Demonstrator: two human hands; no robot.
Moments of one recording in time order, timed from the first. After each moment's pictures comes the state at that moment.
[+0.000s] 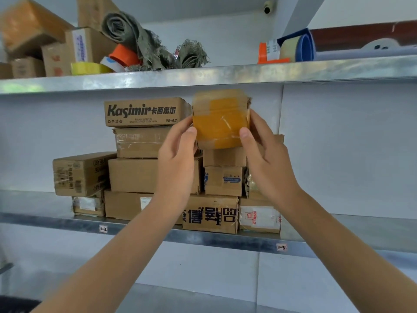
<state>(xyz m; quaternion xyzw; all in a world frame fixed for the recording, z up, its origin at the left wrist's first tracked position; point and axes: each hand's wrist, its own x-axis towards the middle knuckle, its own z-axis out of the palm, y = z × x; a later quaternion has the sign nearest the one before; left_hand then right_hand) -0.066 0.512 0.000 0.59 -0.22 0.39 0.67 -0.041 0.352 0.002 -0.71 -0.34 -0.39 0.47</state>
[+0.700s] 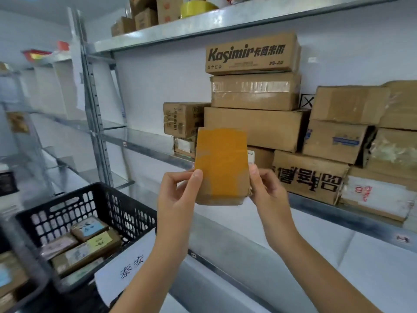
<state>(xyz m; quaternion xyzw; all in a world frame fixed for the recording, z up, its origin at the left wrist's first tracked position) -0.148 0.621 -0.158 0.58 0.05 0.45 0.68 -0.055 0.490 -0.147 -0.63 -0.28 -0.02 0.72</state>
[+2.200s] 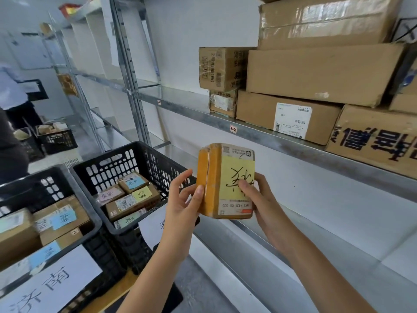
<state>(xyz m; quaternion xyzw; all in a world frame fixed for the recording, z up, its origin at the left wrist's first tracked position) -0.178 0.682 -0.266 0.60 0.17 0.35 0.70 -0.042 0.555 -0.261 -0.58 -0.29 0.30 0.70</state>
